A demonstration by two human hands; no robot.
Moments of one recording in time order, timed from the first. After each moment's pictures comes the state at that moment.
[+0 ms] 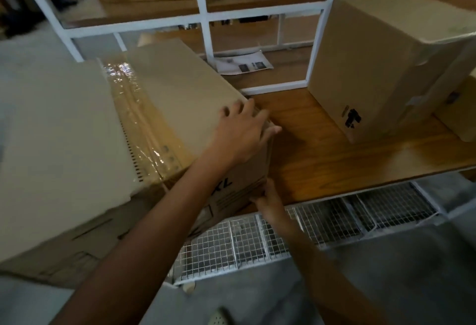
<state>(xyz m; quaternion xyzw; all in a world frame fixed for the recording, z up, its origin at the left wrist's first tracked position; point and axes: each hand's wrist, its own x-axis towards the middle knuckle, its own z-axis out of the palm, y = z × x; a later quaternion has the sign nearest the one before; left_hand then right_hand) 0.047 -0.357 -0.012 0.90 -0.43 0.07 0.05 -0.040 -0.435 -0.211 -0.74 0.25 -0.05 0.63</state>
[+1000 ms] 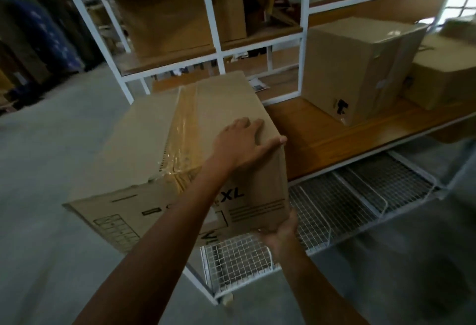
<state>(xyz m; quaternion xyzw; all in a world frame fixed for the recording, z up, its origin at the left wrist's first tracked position) -0.043 -0.182 0.023 0.89 -0.45 0.04 0.09 -0.135 -0.237 -0.209 -0.09 0.31 -0.14 0.94</state>
